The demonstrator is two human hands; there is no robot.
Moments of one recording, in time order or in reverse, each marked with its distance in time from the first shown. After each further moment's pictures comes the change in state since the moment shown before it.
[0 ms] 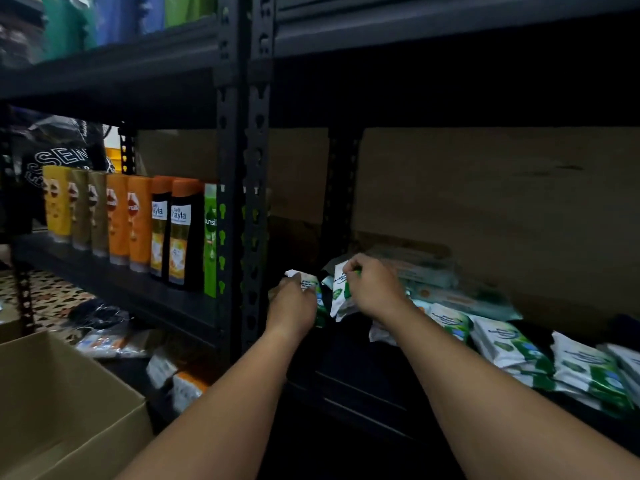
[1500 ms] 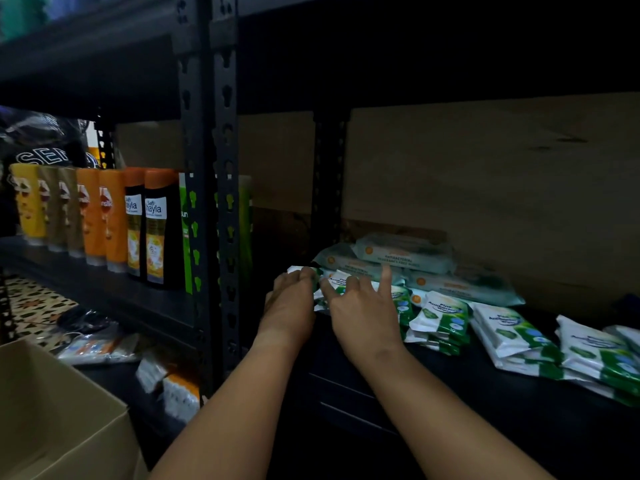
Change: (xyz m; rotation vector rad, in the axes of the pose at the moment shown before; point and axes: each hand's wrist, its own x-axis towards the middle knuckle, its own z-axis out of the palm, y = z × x) left_hand 0.017 -0.019 0.031 0.436 -0.040 0.329; right_hand -0.032 0.037 0.042 -0.937 0.192 -0.391
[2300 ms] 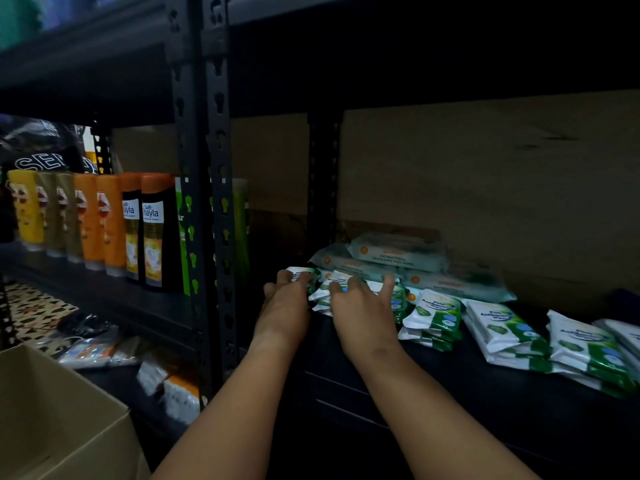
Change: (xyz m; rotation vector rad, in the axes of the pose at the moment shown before) left_hand -0.008 0.004 -0.007 -0.003 -0.036 -0.060; right_hand -0.005 0.007 -0.022 0.192 -0.186 0.087
